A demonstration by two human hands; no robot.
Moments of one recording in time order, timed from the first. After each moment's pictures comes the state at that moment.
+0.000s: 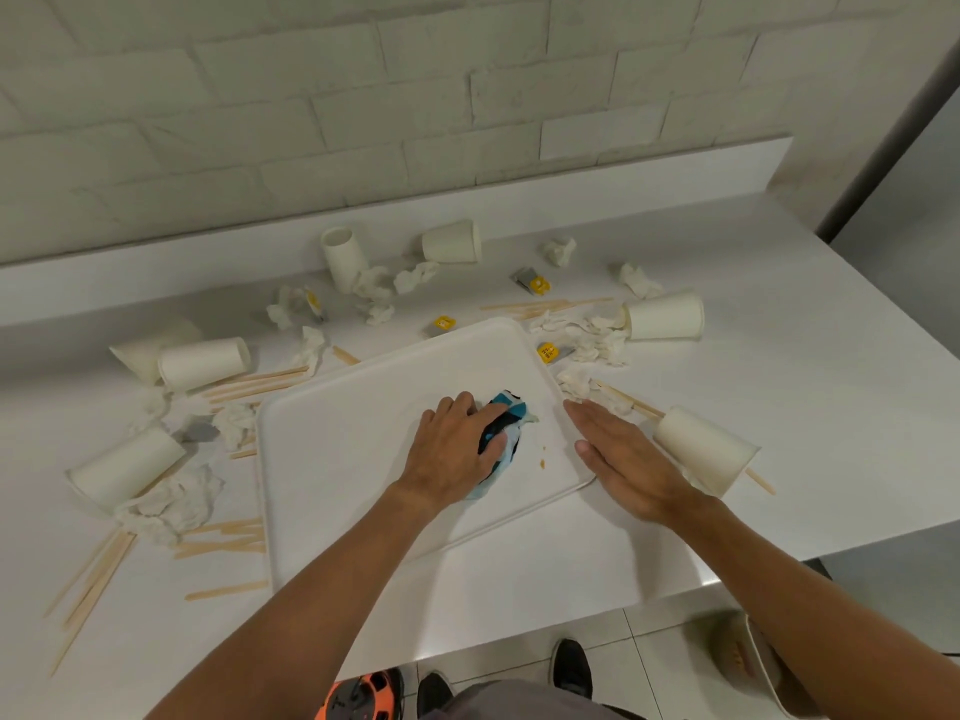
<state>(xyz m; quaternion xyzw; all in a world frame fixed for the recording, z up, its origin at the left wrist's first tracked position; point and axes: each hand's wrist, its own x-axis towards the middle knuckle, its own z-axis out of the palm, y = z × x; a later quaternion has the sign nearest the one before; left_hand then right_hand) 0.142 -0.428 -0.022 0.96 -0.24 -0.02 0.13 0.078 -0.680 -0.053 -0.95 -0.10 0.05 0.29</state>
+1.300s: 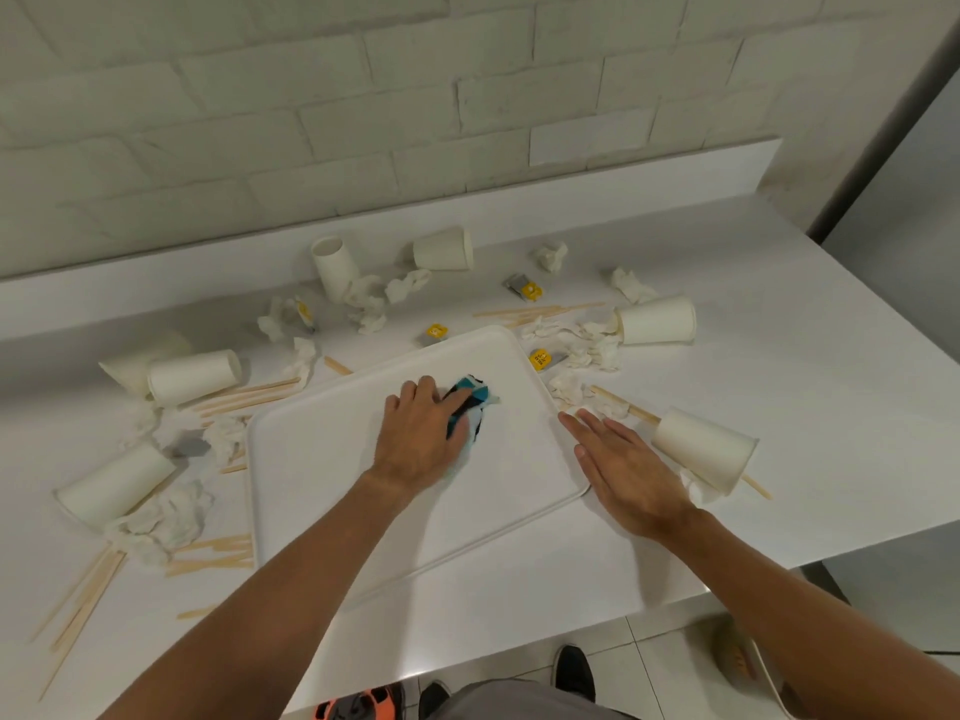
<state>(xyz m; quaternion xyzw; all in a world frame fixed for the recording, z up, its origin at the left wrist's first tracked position) 0.169 -0.411 -0.015 0.97 -0.23 0.04 0.04 0.072 -0.675 -0.059 -0.98 -0.11 -0.07 0.14</state>
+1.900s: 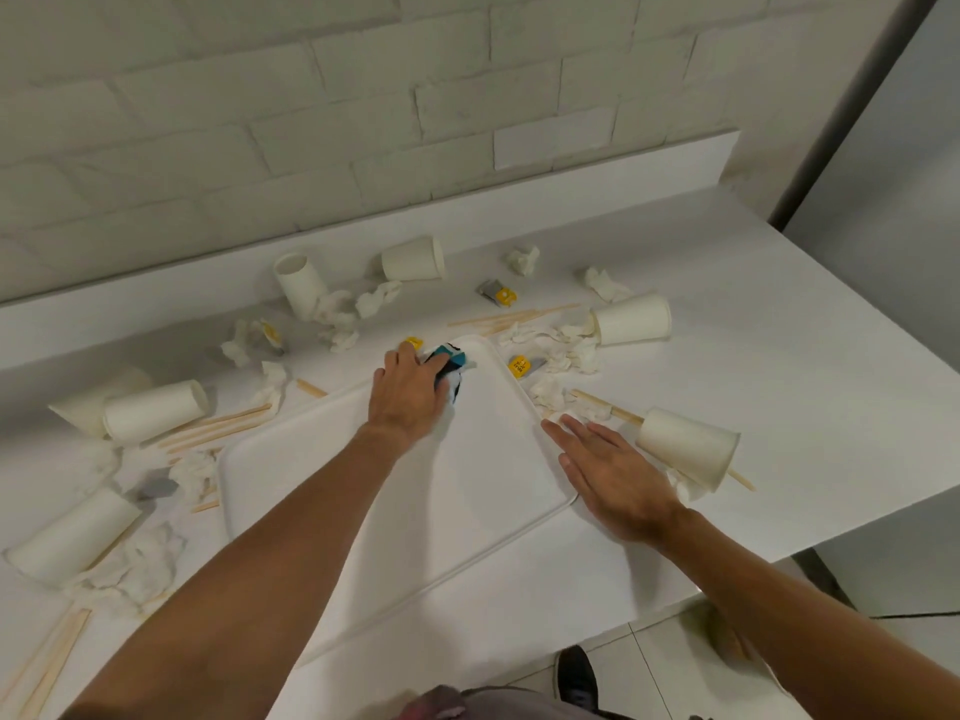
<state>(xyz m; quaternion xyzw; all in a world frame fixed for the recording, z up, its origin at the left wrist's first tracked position) 0.243 -0.437 -0.018 0.98 -0.19 0.01 0.07 0.073 -0.677 -0.060 -0.99 -0.12 -0.05 0.11</state>
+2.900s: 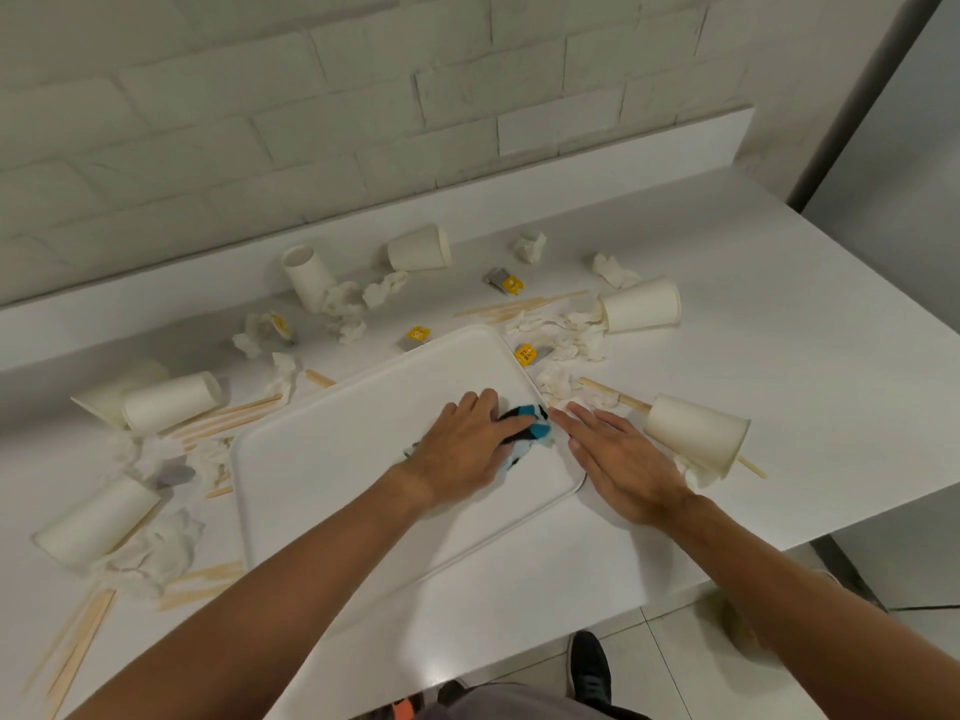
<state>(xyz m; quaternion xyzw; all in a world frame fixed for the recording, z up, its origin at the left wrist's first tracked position) 0.163 -0.455 -0.004 0.90 -0.42 -0.07 0.06 0.077 -0.681 -0.059 -0.98 -0.11 -0.02 0.17</state>
